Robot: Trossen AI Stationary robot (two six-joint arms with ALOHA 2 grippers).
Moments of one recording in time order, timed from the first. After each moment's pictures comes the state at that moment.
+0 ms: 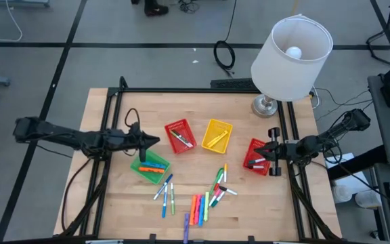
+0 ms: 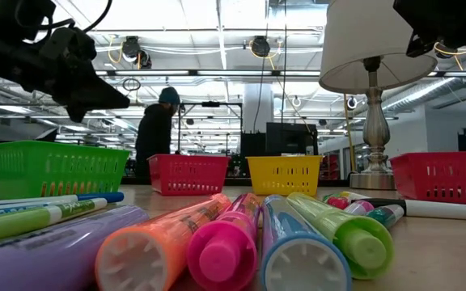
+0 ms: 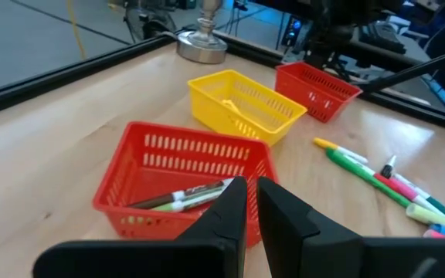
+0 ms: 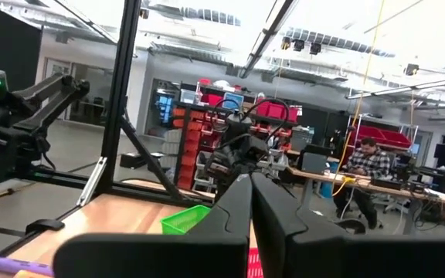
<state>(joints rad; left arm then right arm) -0.06 0.69 0.15 0.28 -0.29 -0.33 0.50 0.38 0.01 0.69 0.44 -0.31</state>
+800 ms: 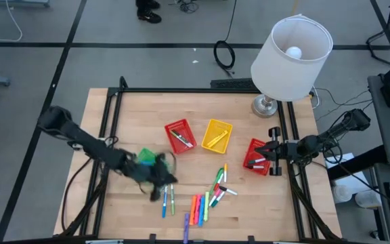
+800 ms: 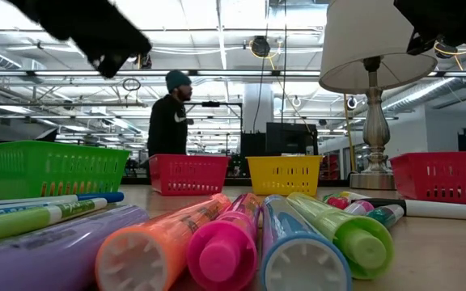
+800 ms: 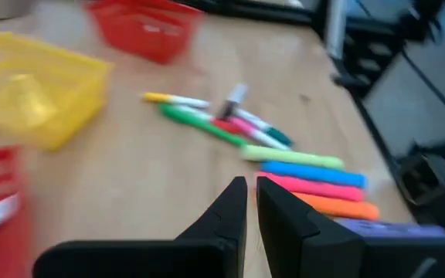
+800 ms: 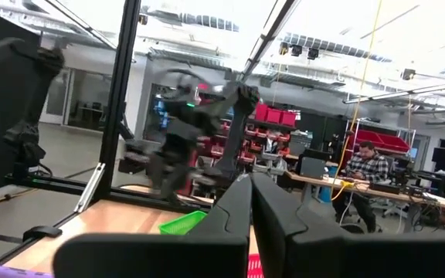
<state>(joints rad) -0.49 1.34 0.68 0.16 -0.28 -0.35 0.50 0.38 0.02 0.71 0.44 -0.32</state>
